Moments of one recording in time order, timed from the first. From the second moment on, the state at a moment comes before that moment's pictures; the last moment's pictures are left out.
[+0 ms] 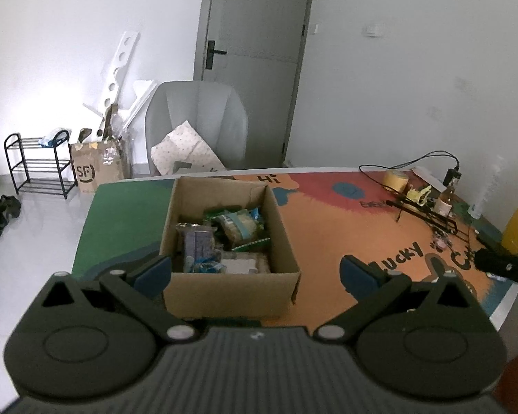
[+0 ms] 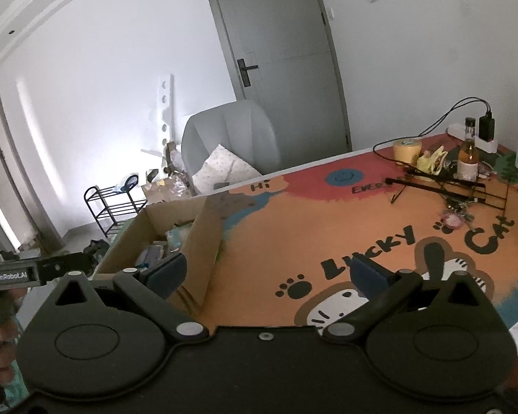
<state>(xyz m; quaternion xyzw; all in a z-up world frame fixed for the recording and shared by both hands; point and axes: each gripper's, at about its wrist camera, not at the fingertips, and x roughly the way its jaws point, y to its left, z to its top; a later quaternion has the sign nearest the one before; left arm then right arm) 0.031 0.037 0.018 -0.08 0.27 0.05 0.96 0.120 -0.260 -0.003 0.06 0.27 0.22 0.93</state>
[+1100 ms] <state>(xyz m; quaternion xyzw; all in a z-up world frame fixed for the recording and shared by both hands) -0.002 0.026 0.026 -0.06 0.27 0.05 0.96 0.104 -0.252 0.007 0.04 0.30 0.29 0.91</state>
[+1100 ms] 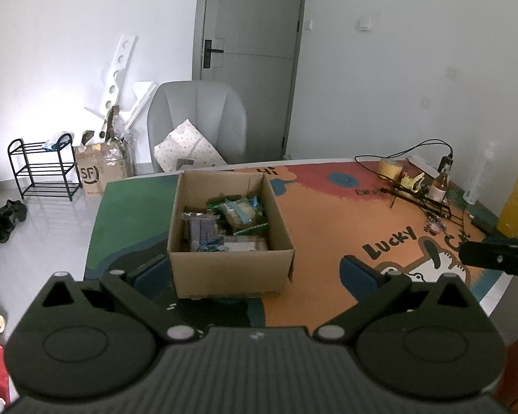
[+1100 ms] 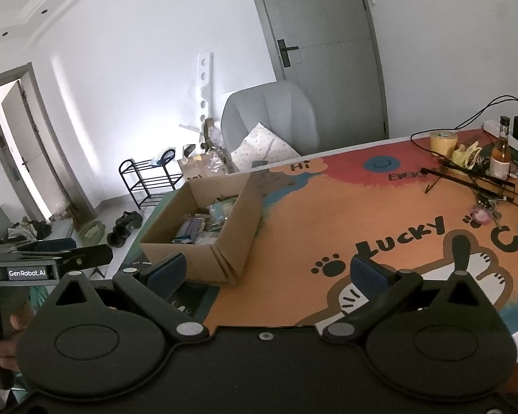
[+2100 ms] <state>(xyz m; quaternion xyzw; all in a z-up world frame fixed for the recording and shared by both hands) -0.001 0.029 0.021 -0.07 0.28 0.05 0.96 0.104 -0.250 0.004 0.04 0.30 0.28 0.91</state>
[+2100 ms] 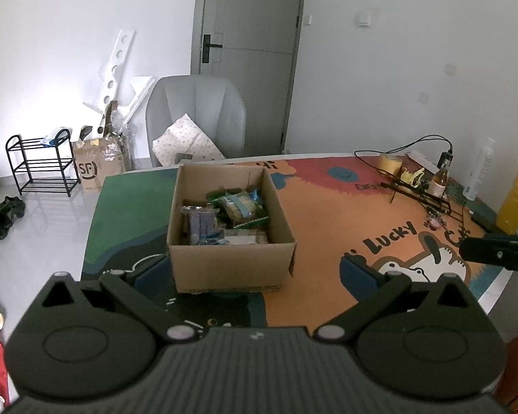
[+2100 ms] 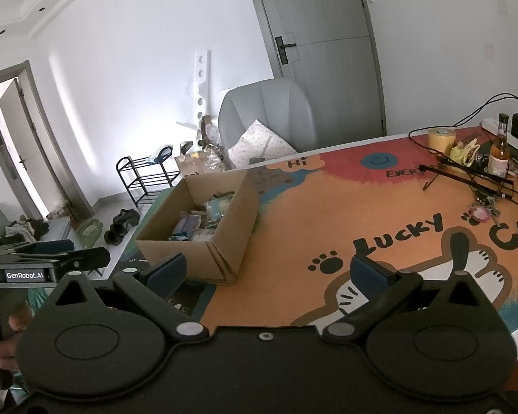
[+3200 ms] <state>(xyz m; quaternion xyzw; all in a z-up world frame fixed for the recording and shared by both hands) 0.000 0.025 0.019 -0.06 0.28 0.04 0.96 0.106 -0.254 0.004 0.03 0.30 0.28 0.91</state>
